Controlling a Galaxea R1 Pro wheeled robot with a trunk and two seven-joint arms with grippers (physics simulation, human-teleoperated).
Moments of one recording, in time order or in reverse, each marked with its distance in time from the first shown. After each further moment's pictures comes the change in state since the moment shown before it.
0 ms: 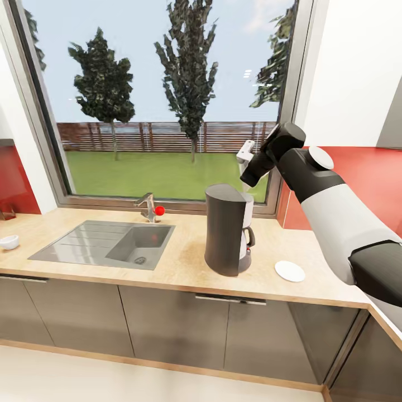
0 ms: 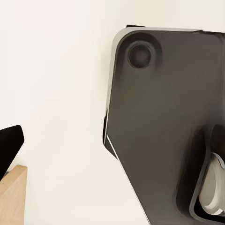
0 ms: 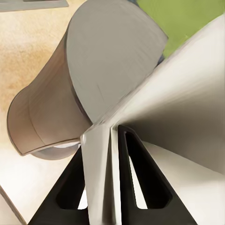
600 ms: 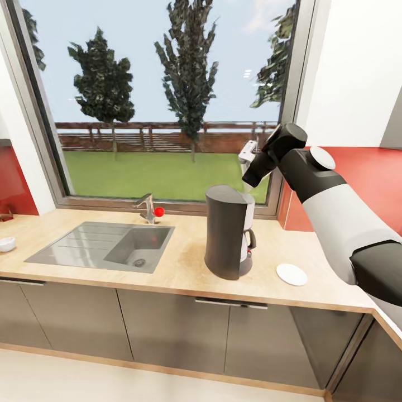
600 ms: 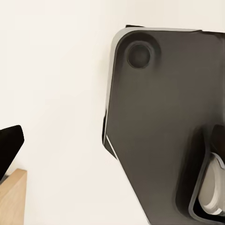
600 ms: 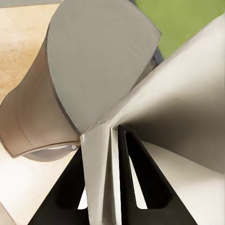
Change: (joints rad) left arm 0.000 -0.001 0.000 0.000 0.000 0.000 -0.002; right arm 0.000 -0.009 0.000 0.006 0.003 0.000 -0.002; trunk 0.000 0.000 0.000
